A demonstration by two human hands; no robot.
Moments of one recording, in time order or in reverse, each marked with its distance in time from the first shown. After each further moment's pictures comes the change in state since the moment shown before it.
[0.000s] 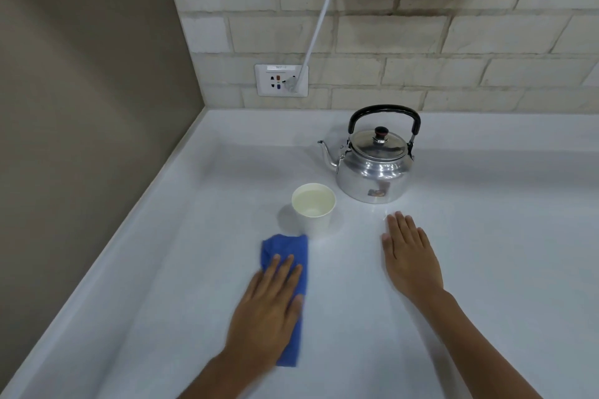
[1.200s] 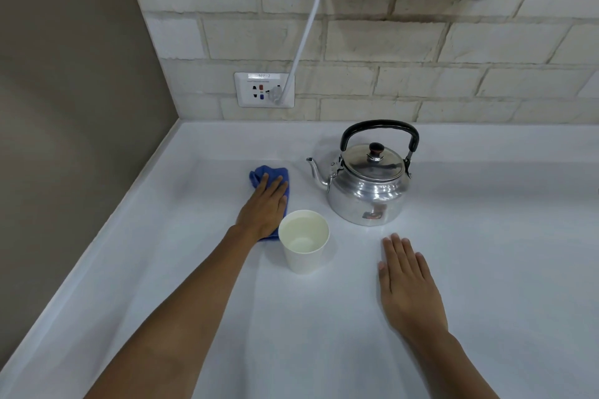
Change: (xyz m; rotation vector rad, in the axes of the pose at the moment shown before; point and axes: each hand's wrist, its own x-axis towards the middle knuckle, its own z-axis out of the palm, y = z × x) left_hand 0.241 -0.081 0.036 0.297 -0.122 0.240; right_hand -0.001 -0.008 0.003 0.033 0.043 0.035
